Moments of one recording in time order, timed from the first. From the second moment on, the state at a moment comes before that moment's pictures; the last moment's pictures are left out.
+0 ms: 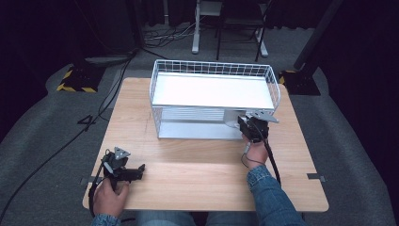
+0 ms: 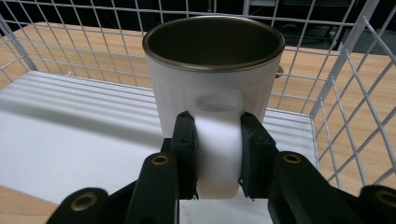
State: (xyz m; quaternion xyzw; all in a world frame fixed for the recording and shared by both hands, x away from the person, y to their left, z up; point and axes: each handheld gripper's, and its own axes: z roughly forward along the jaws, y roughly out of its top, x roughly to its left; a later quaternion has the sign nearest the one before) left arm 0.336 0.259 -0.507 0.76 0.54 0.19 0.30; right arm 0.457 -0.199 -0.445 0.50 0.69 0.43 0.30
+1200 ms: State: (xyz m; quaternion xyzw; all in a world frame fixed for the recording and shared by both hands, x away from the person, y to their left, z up) left arm 0.336 0.259 -0.507 0.76 0.54 0.19 0.30; right arm 0.427 -0.210 -0.426 0.44 0.70 0.45 0.32
